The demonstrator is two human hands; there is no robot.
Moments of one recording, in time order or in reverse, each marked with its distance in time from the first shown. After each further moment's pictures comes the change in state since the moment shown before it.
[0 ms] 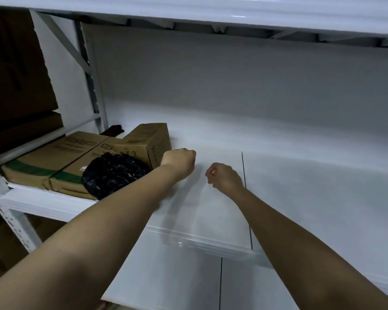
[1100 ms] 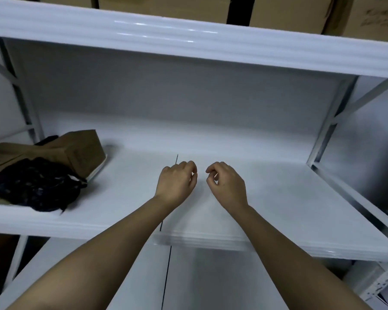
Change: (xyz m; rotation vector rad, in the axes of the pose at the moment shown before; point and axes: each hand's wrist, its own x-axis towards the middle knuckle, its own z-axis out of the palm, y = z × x) left_hand -0.066 0.238 -0.024 -0.315 0.399 0.187; right_hand -0.140 0.163 -0.142 -0.105 0.614 -0.276
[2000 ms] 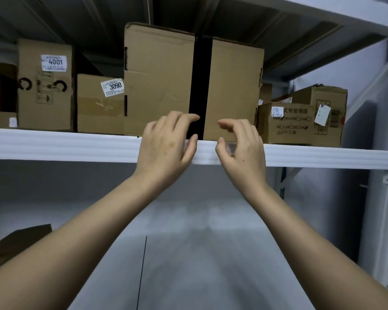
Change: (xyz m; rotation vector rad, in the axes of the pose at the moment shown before) left_hand 0.130 0.057 -0.228 -0.080 0.701 0.382; right_hand 0.130 -0.103 -0.207 -0.063 0.637 -0.297
